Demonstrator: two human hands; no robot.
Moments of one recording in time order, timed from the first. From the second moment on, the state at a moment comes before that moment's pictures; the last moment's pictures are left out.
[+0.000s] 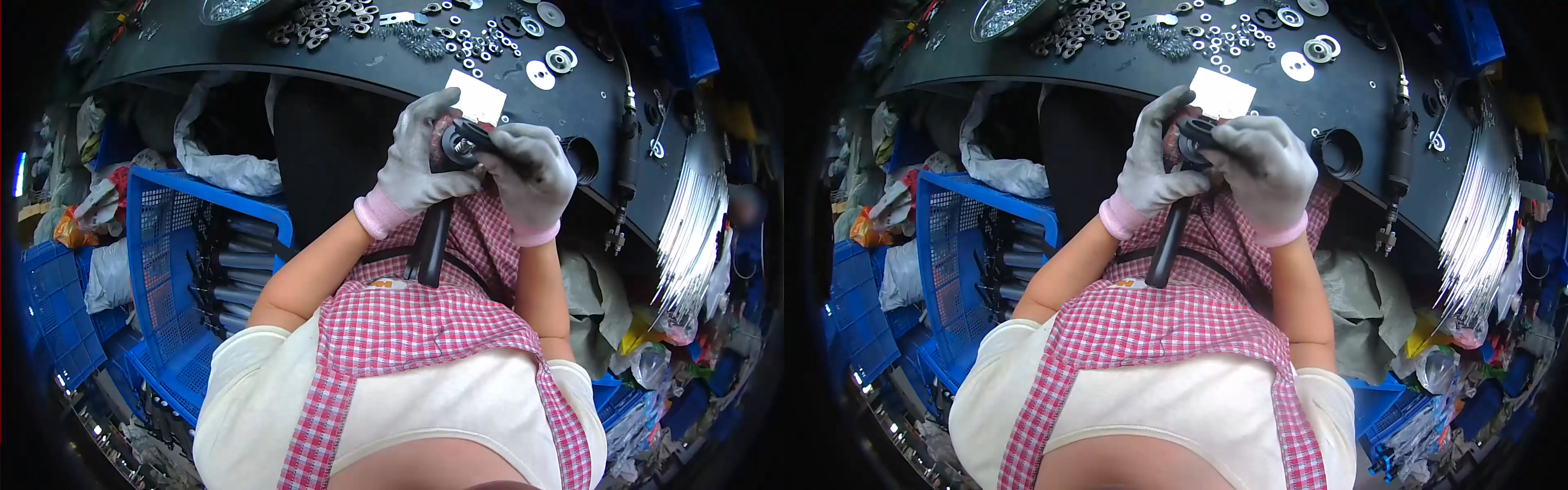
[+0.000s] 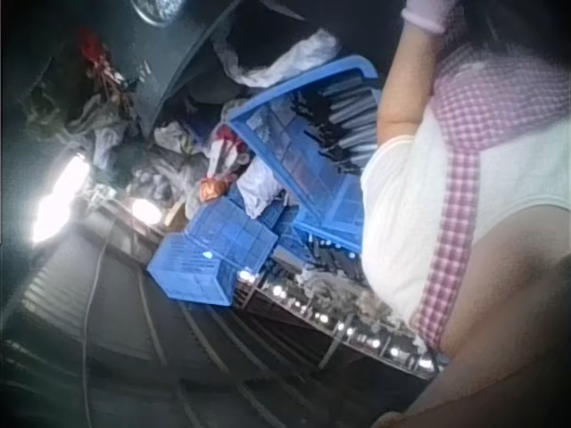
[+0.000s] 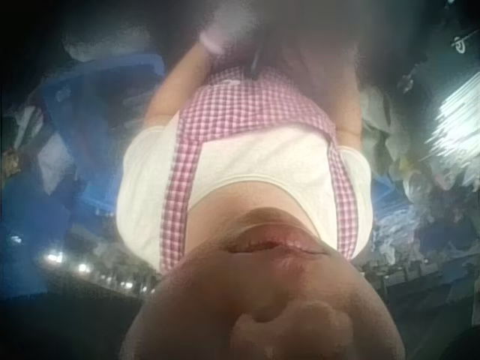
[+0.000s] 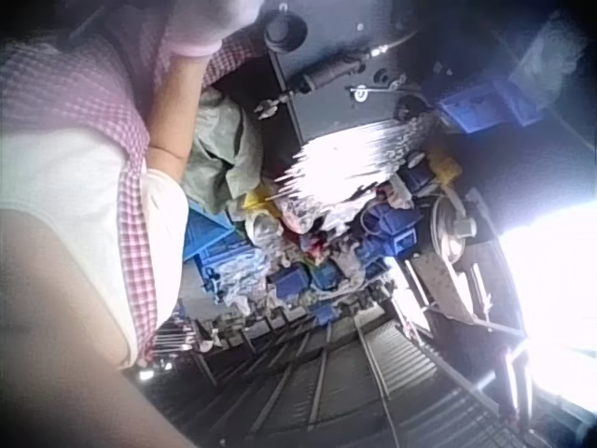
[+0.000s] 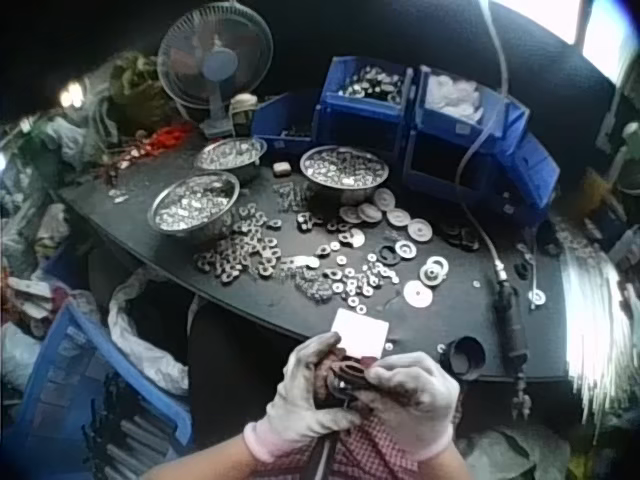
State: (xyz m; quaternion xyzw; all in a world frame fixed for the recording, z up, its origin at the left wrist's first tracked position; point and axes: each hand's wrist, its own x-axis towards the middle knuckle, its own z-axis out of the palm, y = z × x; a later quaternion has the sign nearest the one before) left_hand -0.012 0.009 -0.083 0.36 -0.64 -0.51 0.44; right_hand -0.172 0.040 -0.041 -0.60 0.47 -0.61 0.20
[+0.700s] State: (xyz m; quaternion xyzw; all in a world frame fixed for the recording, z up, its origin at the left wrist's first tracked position) left_hand -0.006 -0.012 -0.075 0.37 -0.82 -0.26 0.35; right_hand -0.218 0.068 -0.024 -0.66 0.61 -0.43 -0.05
